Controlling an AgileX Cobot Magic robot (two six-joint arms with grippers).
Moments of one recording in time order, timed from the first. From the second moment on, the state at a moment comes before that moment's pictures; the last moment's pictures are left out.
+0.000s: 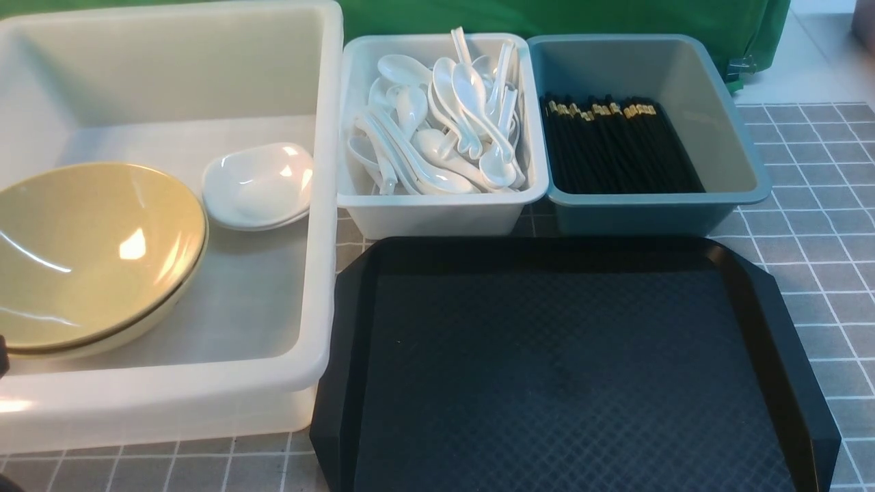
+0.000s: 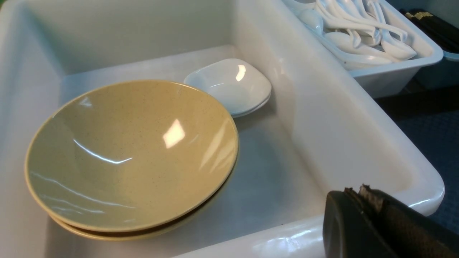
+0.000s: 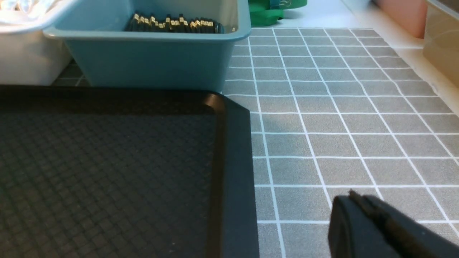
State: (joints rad) right arm -0.03 -0.01 0.03 -0.12 0.32 0.14; left arm -0.07 0.30 -0.61 -0.15 0.79 0.18
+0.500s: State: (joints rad) right arm -0.03 -0.01 0.03 -0.12 0.32 0.14; left arm -0.07 0.30 -0.61 -0.15 0.79 0.18
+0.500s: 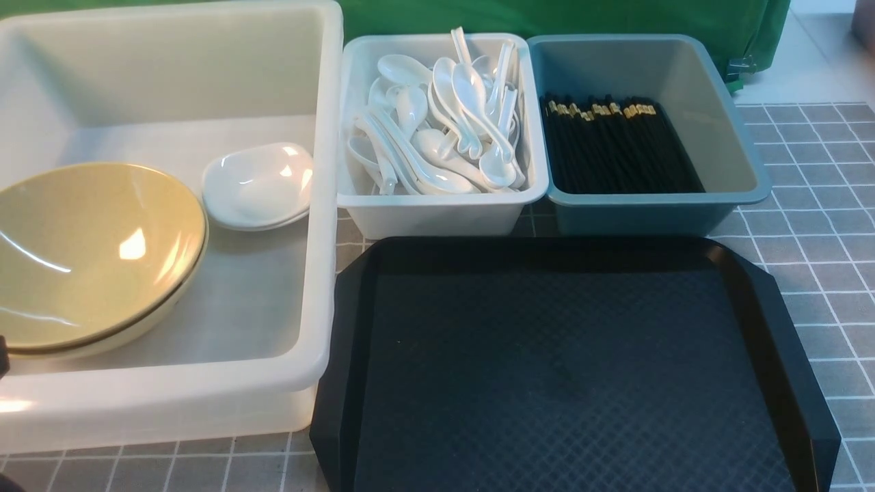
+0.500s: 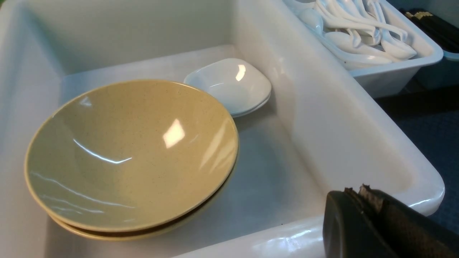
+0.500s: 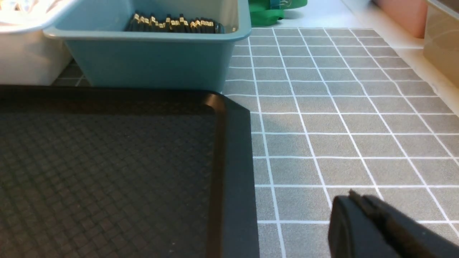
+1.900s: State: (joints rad) right arm -0.03 -0.01 0.03 -0.12 0.32 0.14; left arm -0.03 -0.01 0.03 -0.07 0.31 0.07
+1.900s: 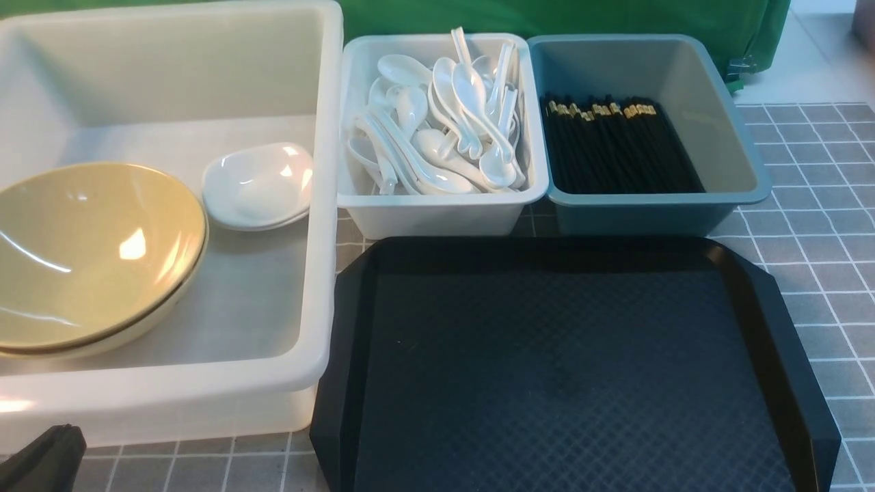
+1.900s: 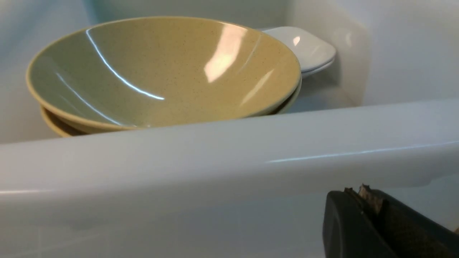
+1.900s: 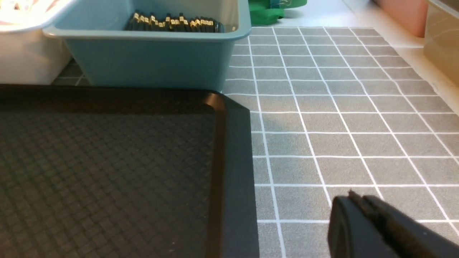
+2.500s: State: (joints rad) right arm -0.03 -0.01 0.03 -0.12 0.32 0.14; left arm -0.02 -0.01 0.03 -0.07 0.31 0.07
